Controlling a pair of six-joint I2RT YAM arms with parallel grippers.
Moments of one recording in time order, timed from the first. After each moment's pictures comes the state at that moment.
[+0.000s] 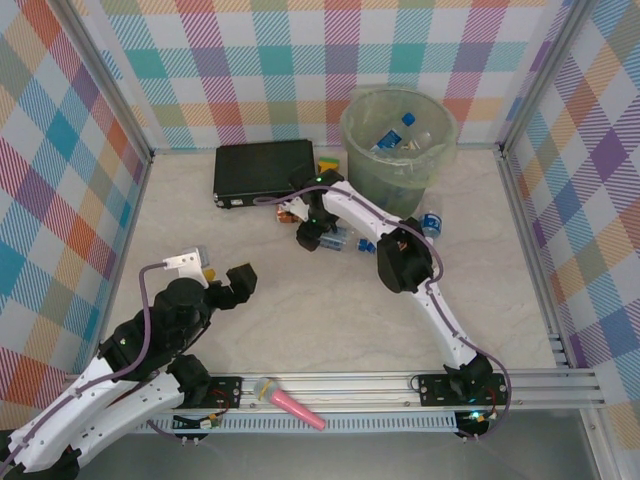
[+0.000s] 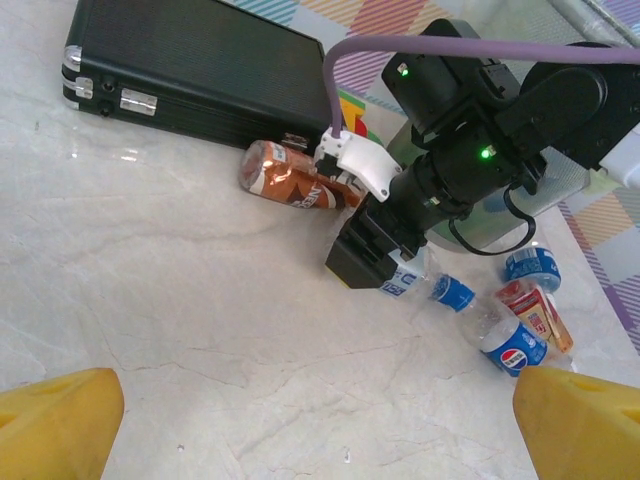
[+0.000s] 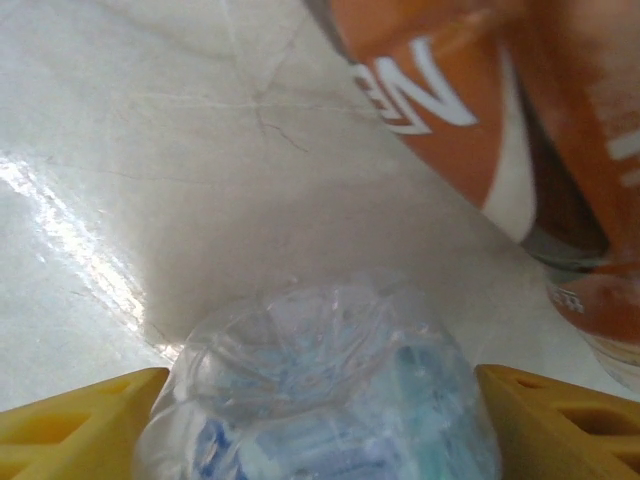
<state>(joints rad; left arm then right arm) -0.82 0.44 0.69 -0.70 -0.46 -0.74 0.72 2.55 2.39 -1.23 0.04 -0.33</state>
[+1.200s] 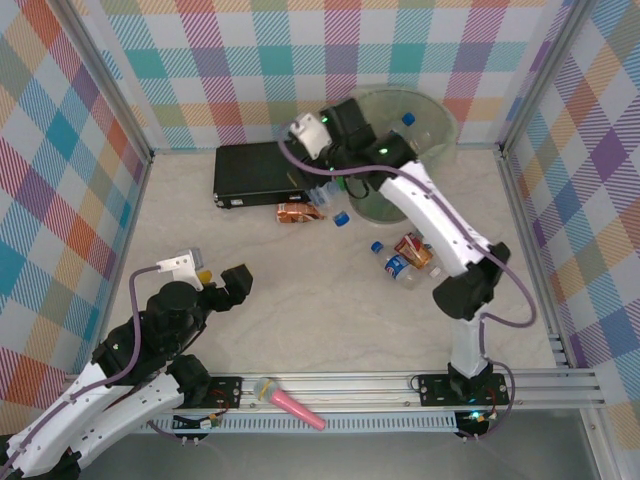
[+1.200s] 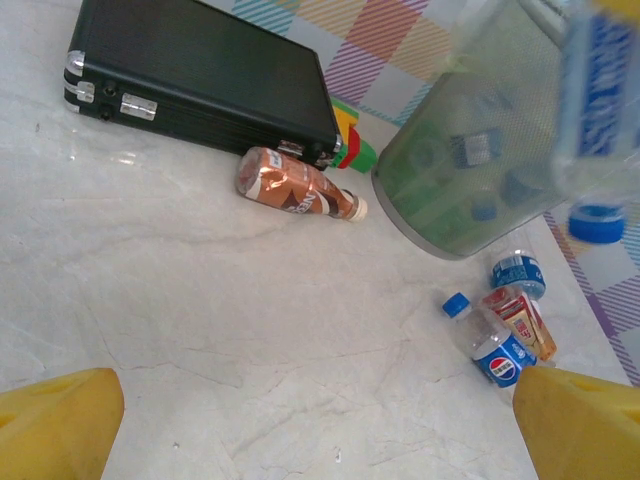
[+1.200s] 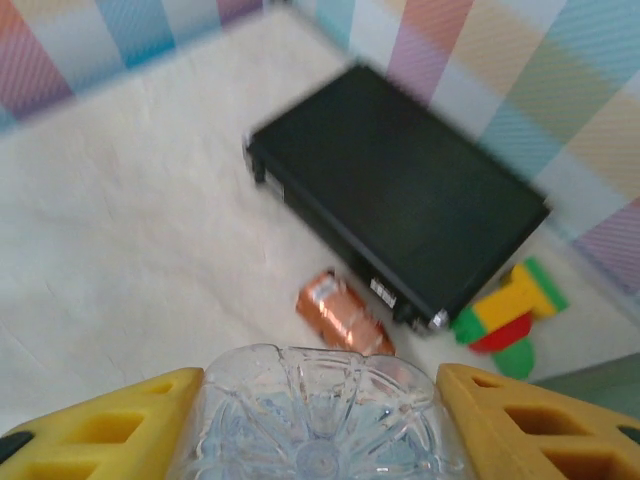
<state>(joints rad) -0.82 0.41 0.70 -0.72 -0.45 -0.75 0.69 1.94 2.29 -0.96 -0.13 -0.18</state>
